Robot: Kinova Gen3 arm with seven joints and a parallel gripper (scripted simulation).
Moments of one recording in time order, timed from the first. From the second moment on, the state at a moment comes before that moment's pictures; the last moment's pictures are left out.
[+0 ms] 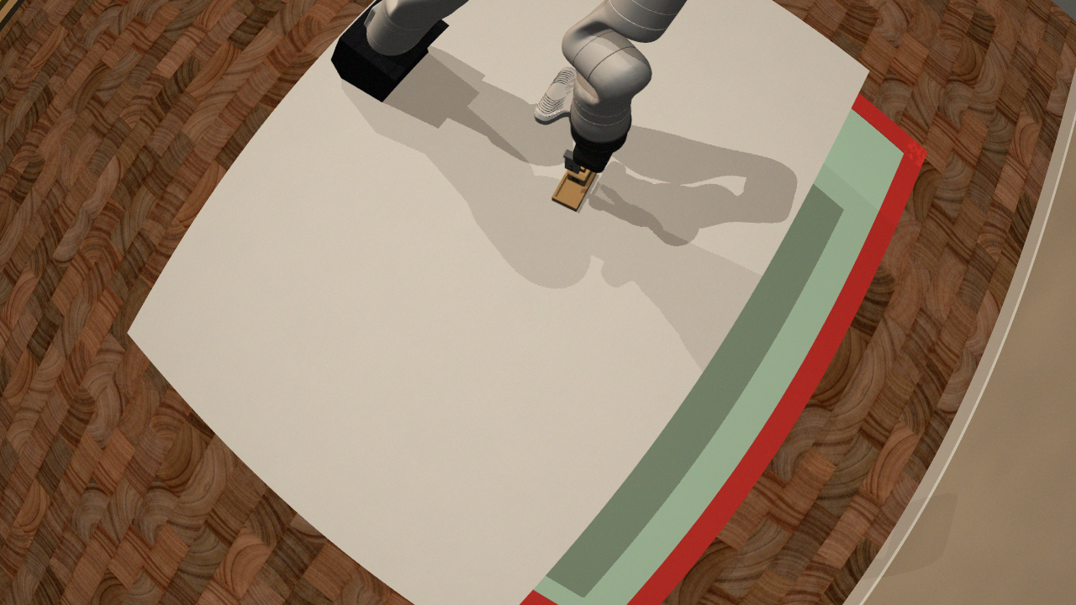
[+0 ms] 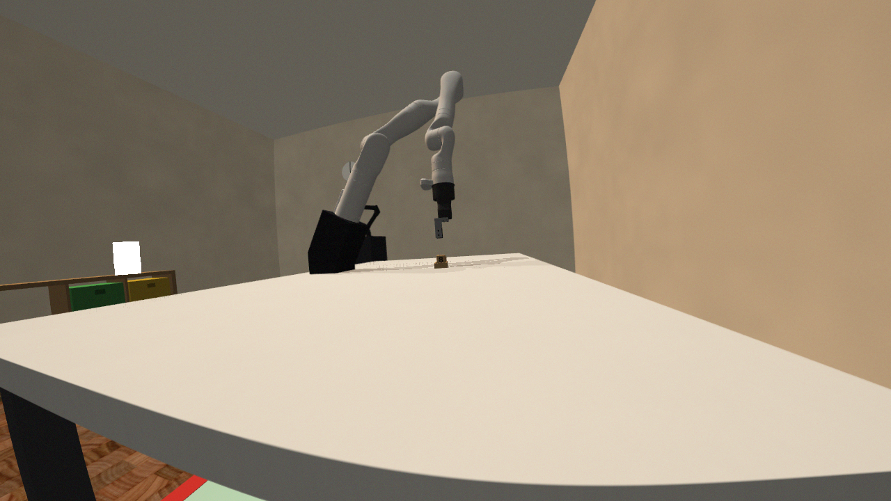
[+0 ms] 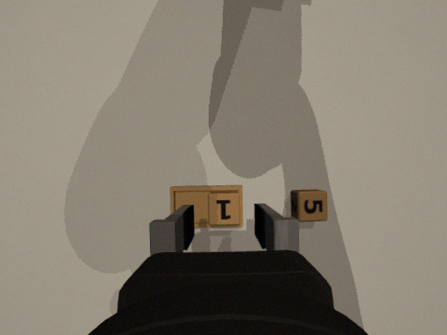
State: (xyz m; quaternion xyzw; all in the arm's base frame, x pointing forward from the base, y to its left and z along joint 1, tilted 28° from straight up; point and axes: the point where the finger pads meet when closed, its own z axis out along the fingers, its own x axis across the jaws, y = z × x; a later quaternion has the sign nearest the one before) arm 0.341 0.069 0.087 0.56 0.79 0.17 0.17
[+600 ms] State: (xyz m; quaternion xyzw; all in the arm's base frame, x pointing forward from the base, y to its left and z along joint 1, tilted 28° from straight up) arm 0.344 0.072 0.083 0.56 0.79 0.18 0.17
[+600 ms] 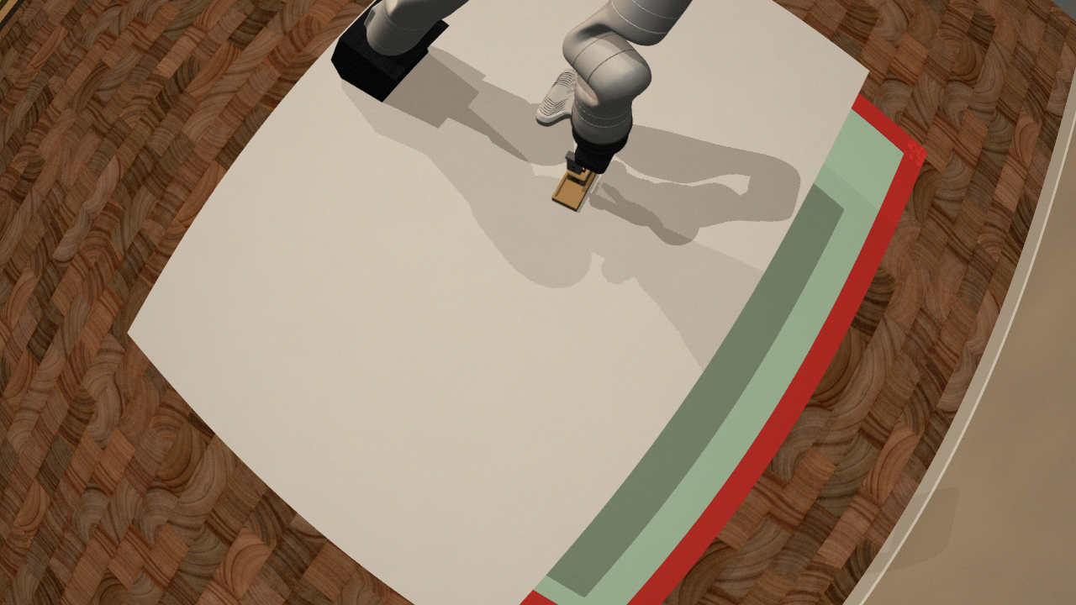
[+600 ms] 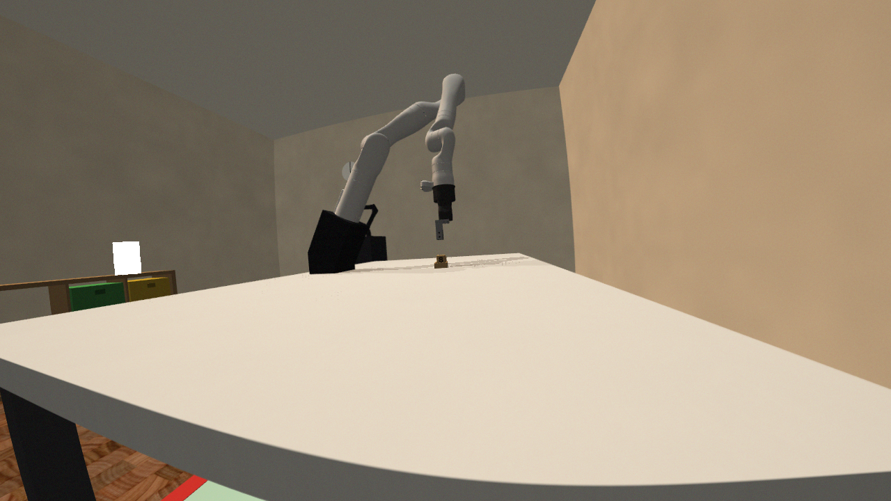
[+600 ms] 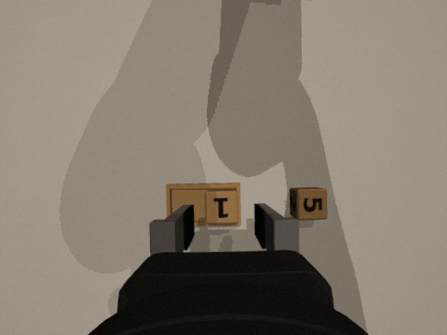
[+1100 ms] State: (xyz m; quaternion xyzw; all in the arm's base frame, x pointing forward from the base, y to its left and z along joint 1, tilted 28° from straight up) arm 0.353 0.075 0.069 0.56 0.79 0.18 0.17
